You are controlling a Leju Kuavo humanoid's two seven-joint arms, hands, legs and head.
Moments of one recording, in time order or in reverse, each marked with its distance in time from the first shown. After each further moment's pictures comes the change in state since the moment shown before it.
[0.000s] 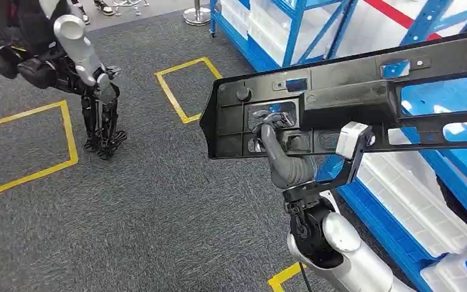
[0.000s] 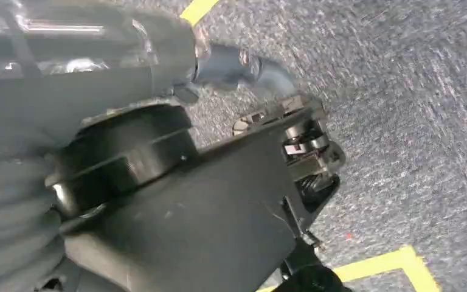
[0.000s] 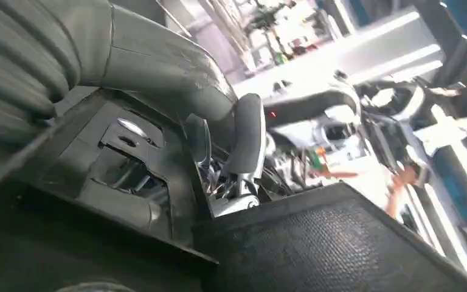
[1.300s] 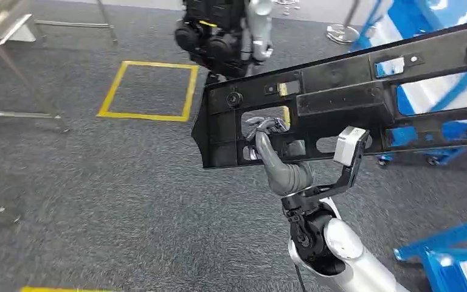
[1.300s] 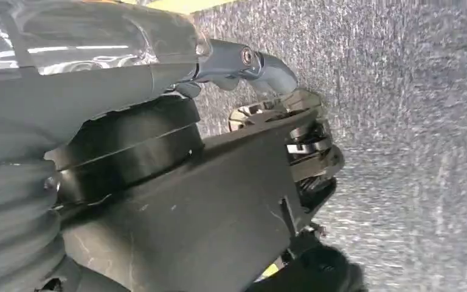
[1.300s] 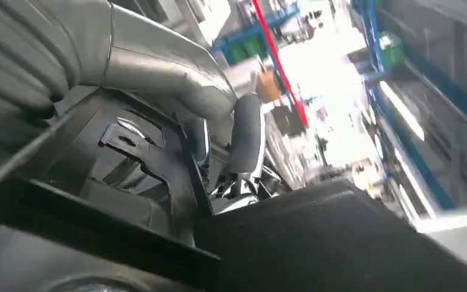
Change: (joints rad) left arm -0.004 -0.024 0.000 0.009 0.008 -0.010 -0.013; right arm -0.017 0.001 0.050 0.012 0.008 0.047 0.023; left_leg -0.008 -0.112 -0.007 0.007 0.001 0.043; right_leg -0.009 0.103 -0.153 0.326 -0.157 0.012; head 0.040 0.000
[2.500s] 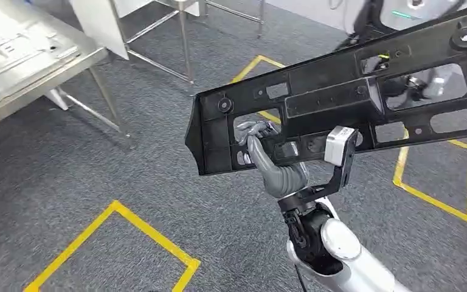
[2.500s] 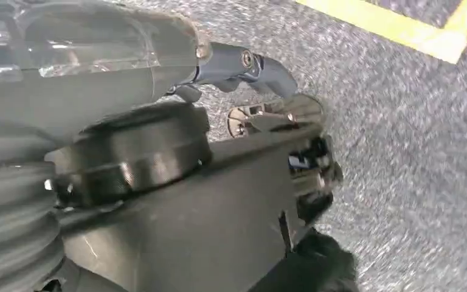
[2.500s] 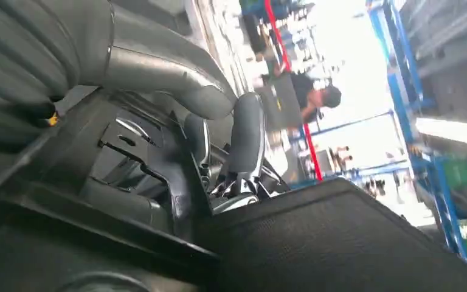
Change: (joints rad) left arm -0.004 -0.013 0.000 0.008 0.021 -0.003 -0.002; right arm -0.037 0.000 0.039 0.029 0.006 0.032 0.022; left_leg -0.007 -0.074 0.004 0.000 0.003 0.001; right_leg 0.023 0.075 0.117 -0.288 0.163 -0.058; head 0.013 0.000
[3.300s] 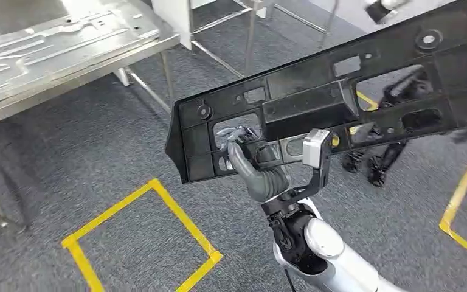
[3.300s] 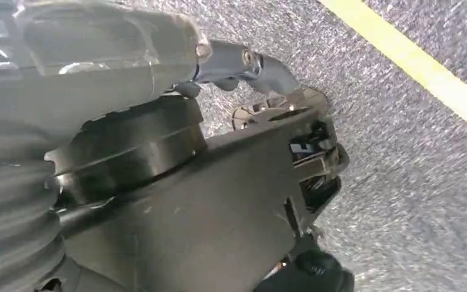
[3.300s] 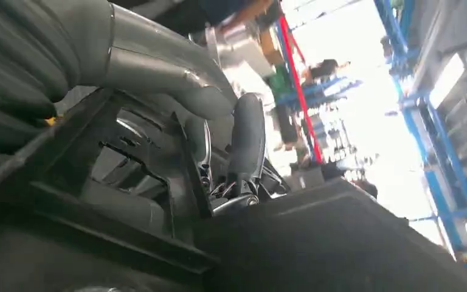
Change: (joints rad) left arm 0.000 0.013 0.000 0.008 -0.004 -0.011 0.007; right arm 0.005 0.038 0.032 0.041 0.003 0.034 -0.015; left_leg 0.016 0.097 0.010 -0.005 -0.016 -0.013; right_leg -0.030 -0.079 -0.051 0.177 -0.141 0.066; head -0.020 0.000
